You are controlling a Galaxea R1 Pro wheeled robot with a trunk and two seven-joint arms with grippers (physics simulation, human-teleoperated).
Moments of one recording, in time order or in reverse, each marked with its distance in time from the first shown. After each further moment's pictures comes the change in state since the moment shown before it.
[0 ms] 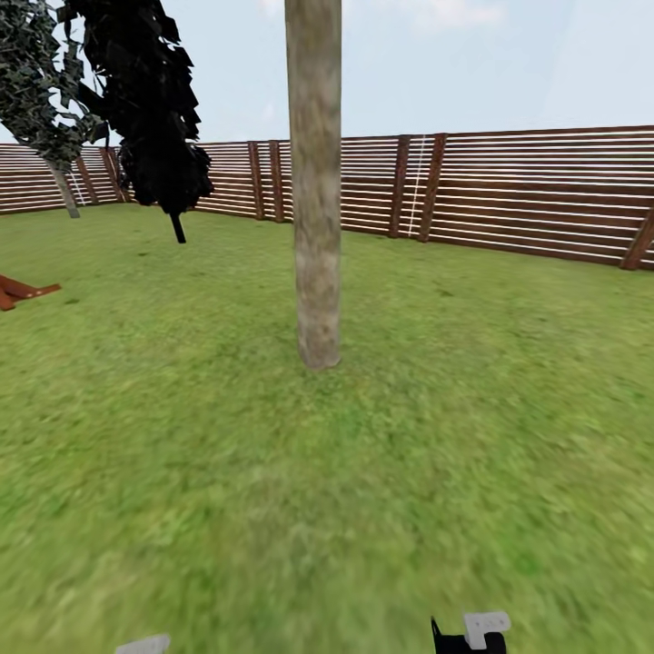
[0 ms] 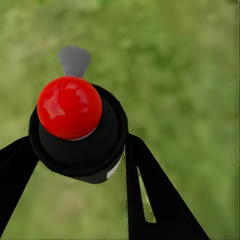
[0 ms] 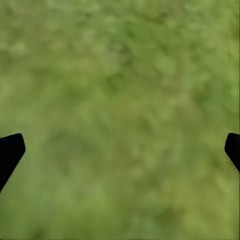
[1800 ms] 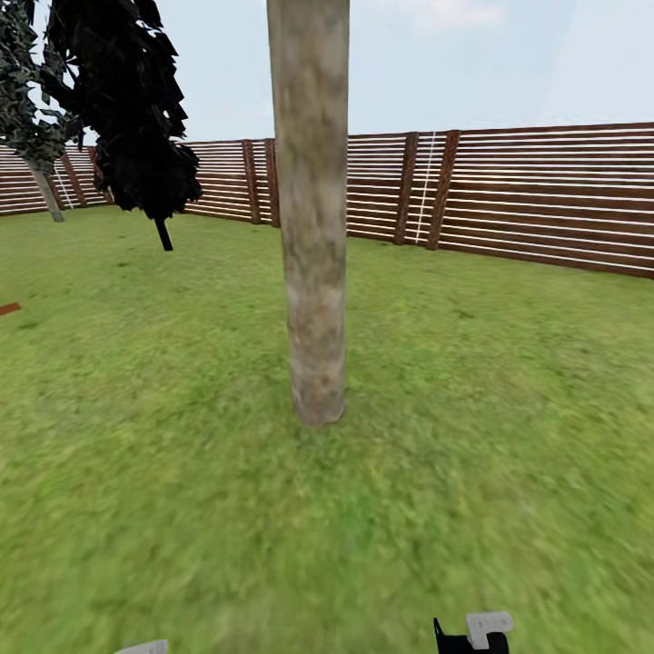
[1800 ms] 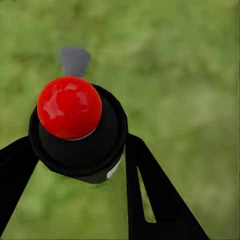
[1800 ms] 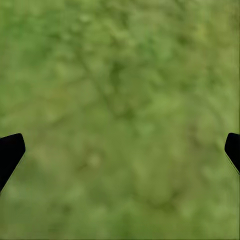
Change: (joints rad) left arm 0.009 0.004 0.002 0.000 0.000 0.001 0.000; right arm 0.000 -0.007 0.000 0.000 -0.001 0.000 0.001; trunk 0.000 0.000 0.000
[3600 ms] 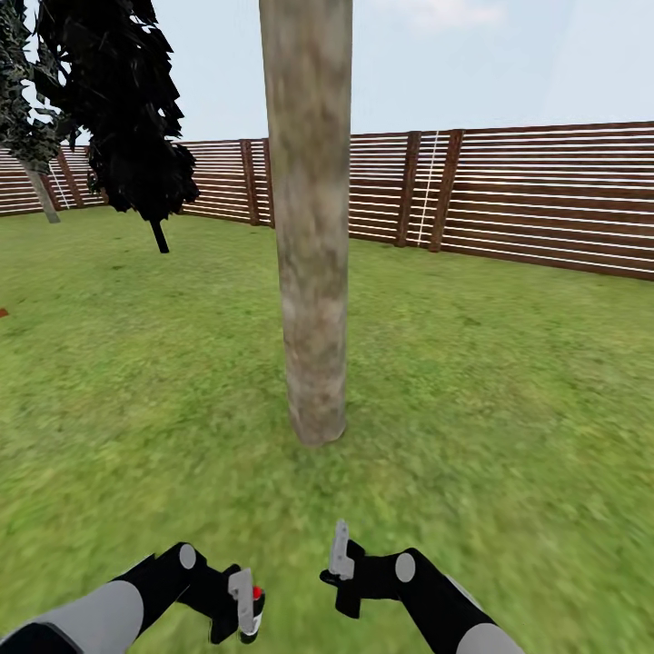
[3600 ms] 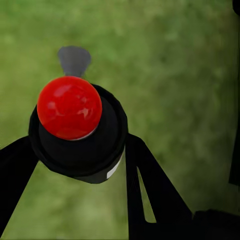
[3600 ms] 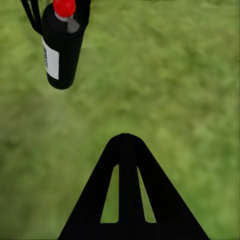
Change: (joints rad) left arm -0.353 -0.068 -0.082 -0.109 -1.072 0.222 -0.925; right arm -0.107 0.172 0.107 -0.515 0.790 0.304 0.773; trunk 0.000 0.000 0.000
